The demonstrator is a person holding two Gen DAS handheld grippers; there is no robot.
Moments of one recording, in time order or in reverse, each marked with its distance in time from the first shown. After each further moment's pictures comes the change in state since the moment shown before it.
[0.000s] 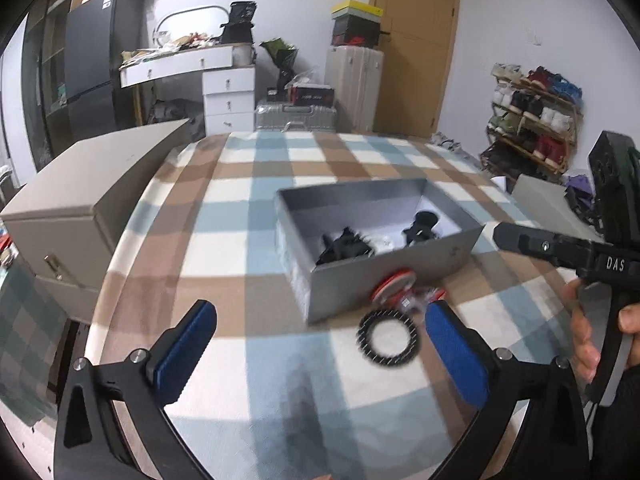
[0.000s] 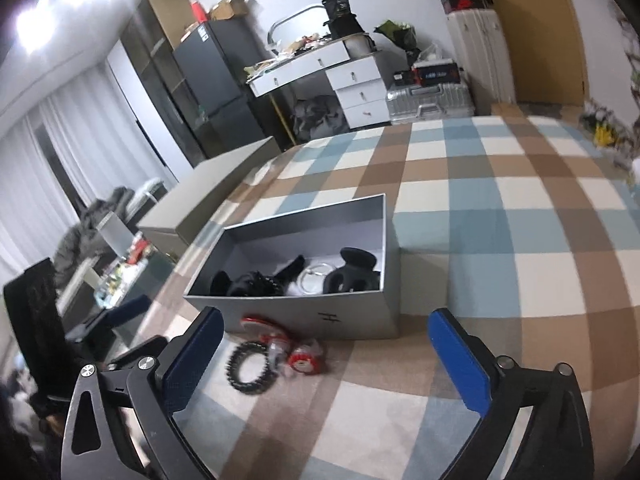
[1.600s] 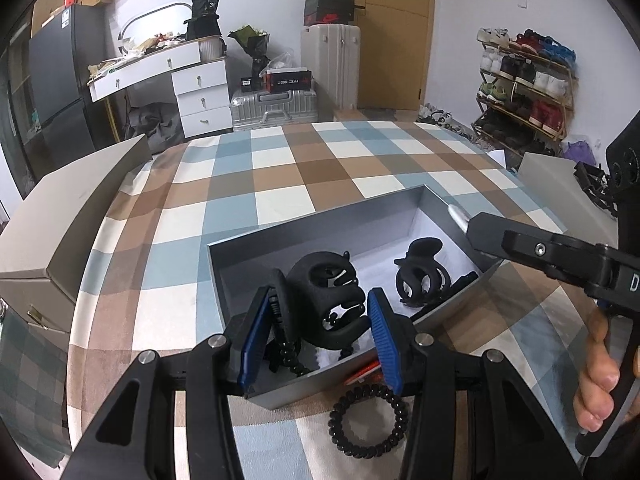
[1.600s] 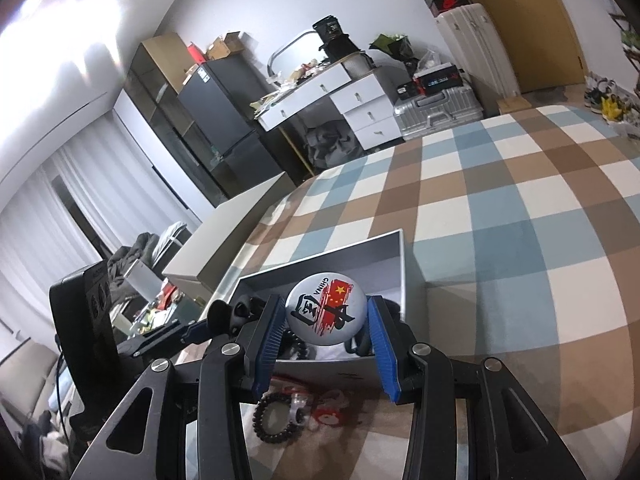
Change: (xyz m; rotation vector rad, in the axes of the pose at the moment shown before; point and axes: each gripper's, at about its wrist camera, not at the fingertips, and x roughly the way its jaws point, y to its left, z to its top) left arm 0.046 -0.034 0.043 0.112 0.073 -0.014; right arm 0.014 -0.015 0.017 0.150 -0.097 0.168
